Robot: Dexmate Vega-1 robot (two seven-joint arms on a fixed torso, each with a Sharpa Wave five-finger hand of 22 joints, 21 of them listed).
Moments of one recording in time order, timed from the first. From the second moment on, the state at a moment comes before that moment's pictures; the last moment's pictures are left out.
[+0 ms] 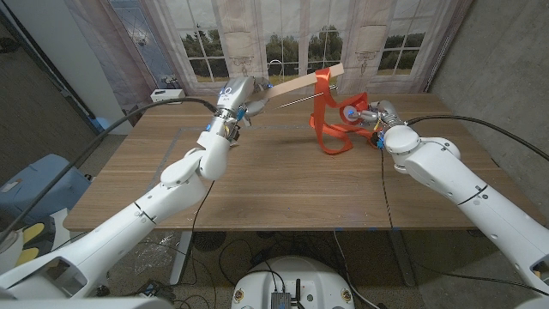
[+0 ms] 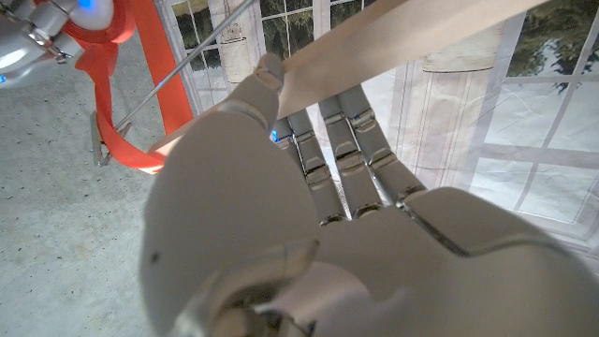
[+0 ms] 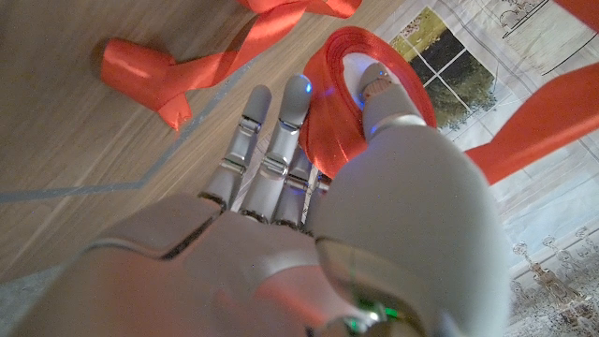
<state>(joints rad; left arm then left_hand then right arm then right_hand) 0.87 0.73 0.53 -1.98 0.59 0.17 0.49 1.31 0.09 0.43 -0.19 0.18 0.84 0.03 0.39 0.29 0.79 -0.05 0.42 0.72 0.85 0.00 0.46 0.69 0.56 -0.05 1.17 0.17 -0.83 -0.72 -0.40 -2.00 0.40 -0.65 -0.52 1.14 0.07 0.29 -0.19 0.27 0.90 -0.02 0.25 0.31 0.72 0.00 0.66 0.45 0.90 -0.12 0.94 0.91 0.45 0.05 0.96 0.20</state>
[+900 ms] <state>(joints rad) 0.96 0.79 0.44 -2.06 0.42 0.11 0.30 1.31 0.09 0.43 -0.19 0.18 0.85 0.03 0.39 0.29 0.80 -0.05 0.42 0.73 0.85 0.00 0.46 0.71 0.56 -0.05 1.18 0.17 -0.72 -0.73 -0.41 -1.95 0.35 -0.57 -0.42 1.14 0.07 0.29 -0.19 0.27 0.90 -0.02 0.24 0.32 0.72 0.00 0.66 0.45 0.90 -0.12 0.93 0.91 0.43 0.05 0.98 0.19</state>
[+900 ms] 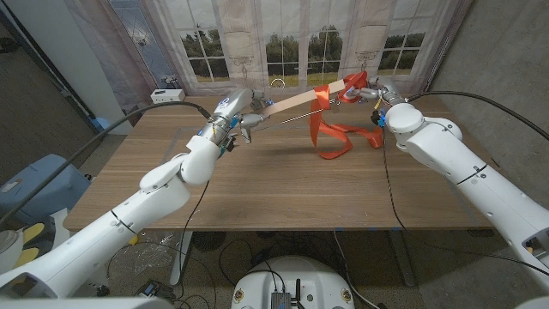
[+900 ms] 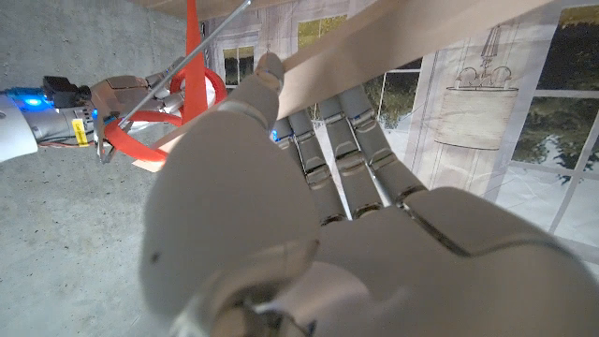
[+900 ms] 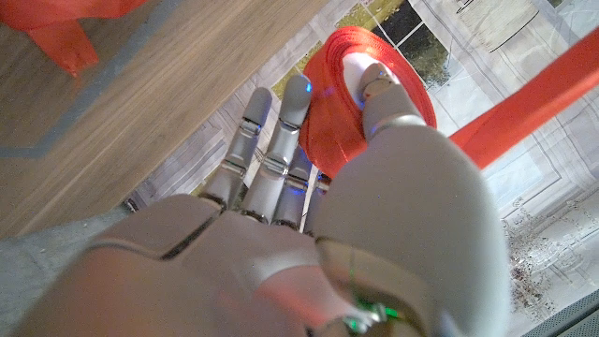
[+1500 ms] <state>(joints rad) 0.88 0.82 0.50 -2.06 0.43 0.22 0.14 1.31 0.09 0.43 -0.19 0.18 0.85 0.03 0.38 0.29 0.80 -0.05 0.41 0.73 0.85 0.00 0.46 0.71 0.55 -0.05 1.18 0.17 -0.61 -0.74 -0.42 -1.96 0.36 -0.59 -0.32 1.14 0.07 0.29 -0.19 0.27 0.90 -0.02 0.24 0.33 0.72 0.00 0.66 0.45 0.90 -0.12 0.93 0.91 0.43 0.05 0.98 0.19</state>
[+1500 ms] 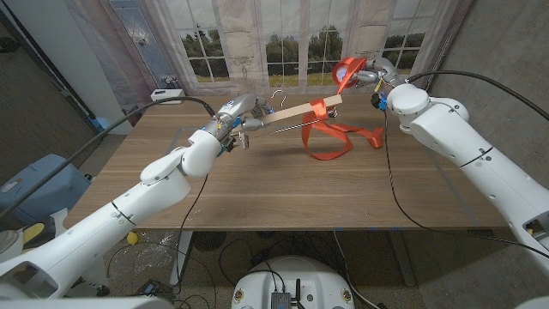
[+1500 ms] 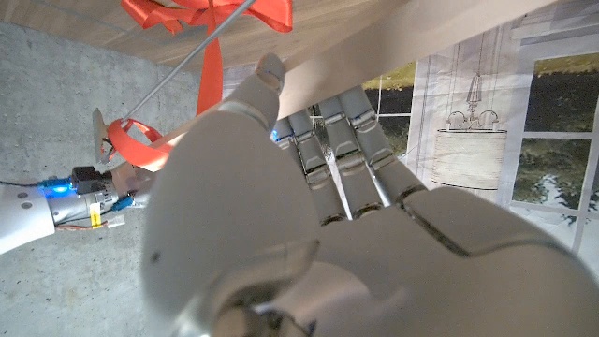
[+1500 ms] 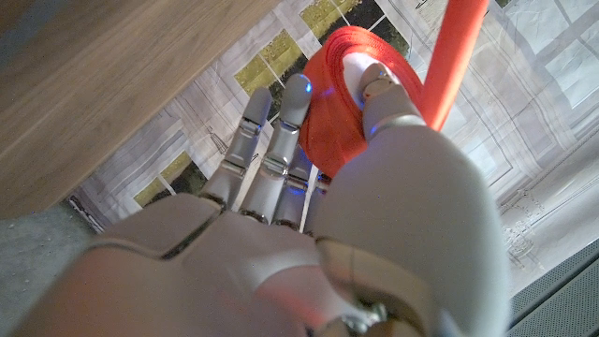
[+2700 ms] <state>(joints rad) 0.67 0.79 0.66 -1.99 0.62 0.34 -0.10 1.31 0.09 0.43 -0.19 0.18 0.86 0.03 0.37 0.29 0.80 -0.05 0.39 0.74 0.85 0.00 0.45 0.72 0.54 -0.05 1.19 0.17 -0.48 -0.72 -0.51 -1.96 0.30 -0.57 -0.23 1.14 0.07 0.29 -0.19 0.26 0.90 -0.02 0.23 0.34 0.72 0.00 0.66 0.45 0.90 -0.12 0.93 0.91 0.43 0.05 1.01 0.19</state>
